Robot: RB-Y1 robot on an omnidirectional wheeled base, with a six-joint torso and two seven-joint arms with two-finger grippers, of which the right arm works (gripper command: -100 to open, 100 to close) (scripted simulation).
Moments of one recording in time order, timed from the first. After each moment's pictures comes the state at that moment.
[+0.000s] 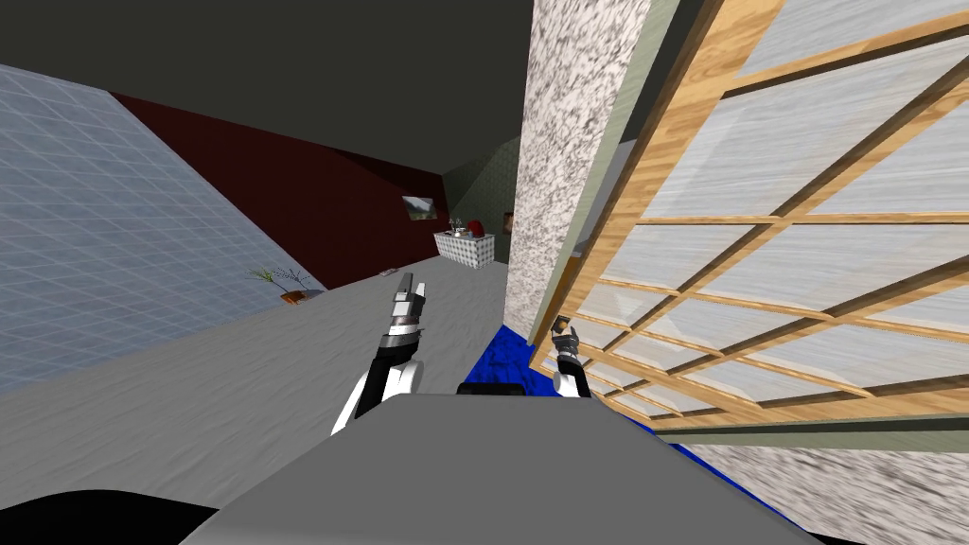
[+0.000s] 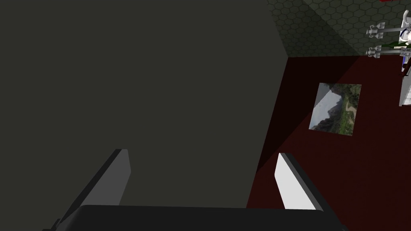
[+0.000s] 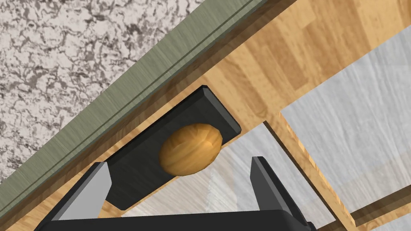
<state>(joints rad) -0.07 -0.19 -0.09 -0.63 -0.48 -0.82 -0.54</state>
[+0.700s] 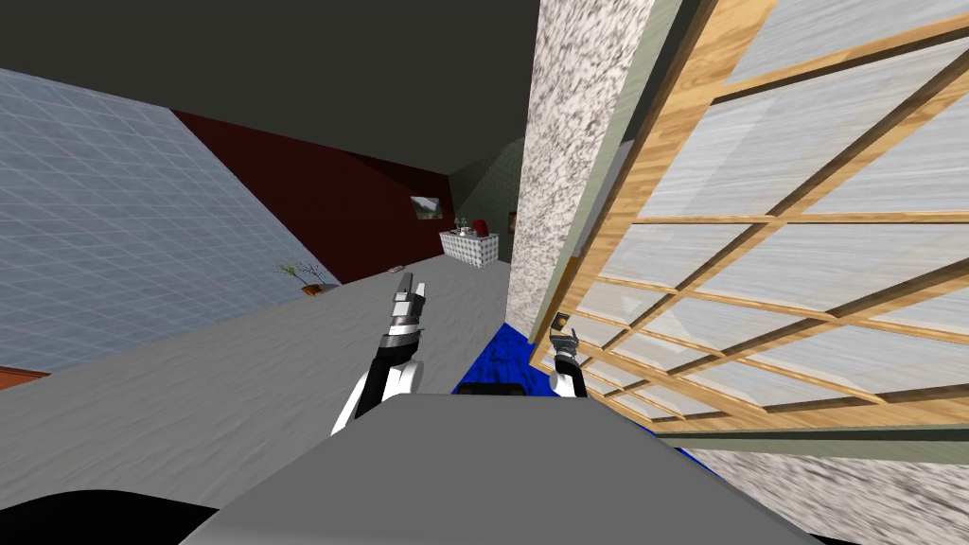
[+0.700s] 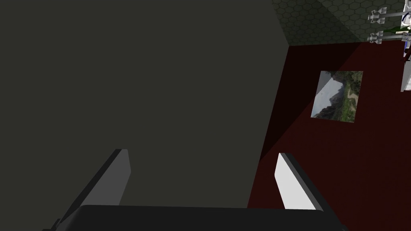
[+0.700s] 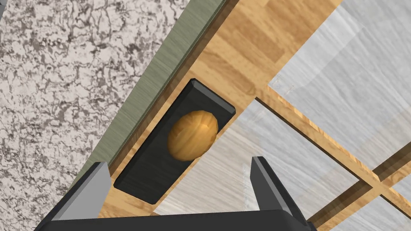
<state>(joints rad) -0.06 -0.17 -0.06 -0.65 -0.56 -0.84 -0.71</state>
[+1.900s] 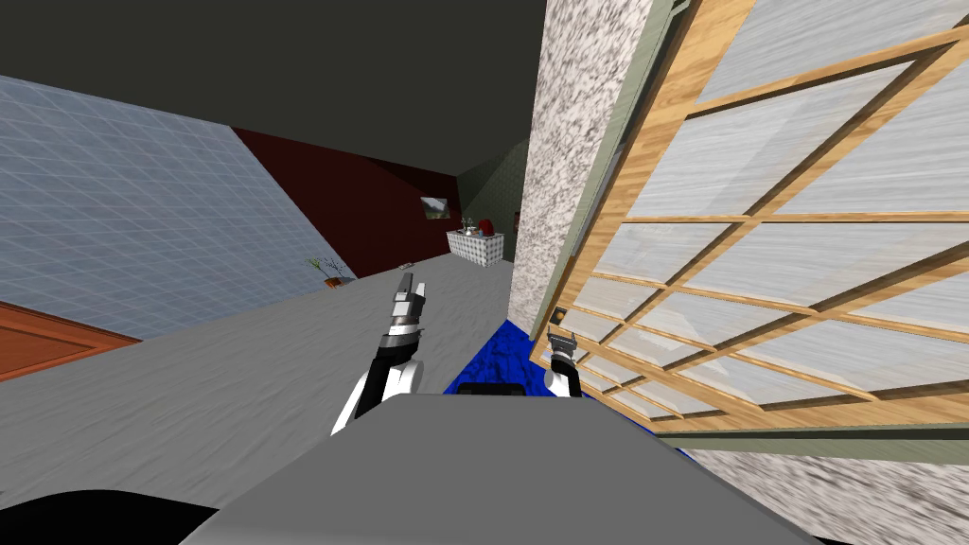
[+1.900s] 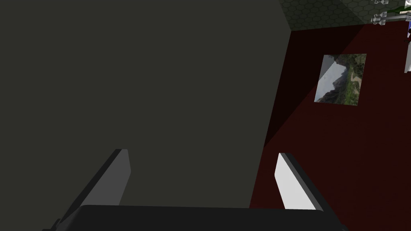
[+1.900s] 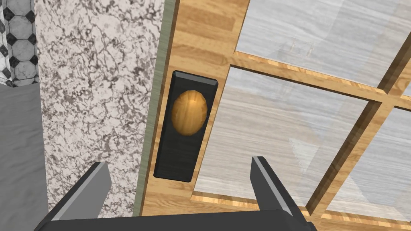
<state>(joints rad) -0.05 -0.15 -0.01 -0.69 -0.68 -0.88 -1.01</state>
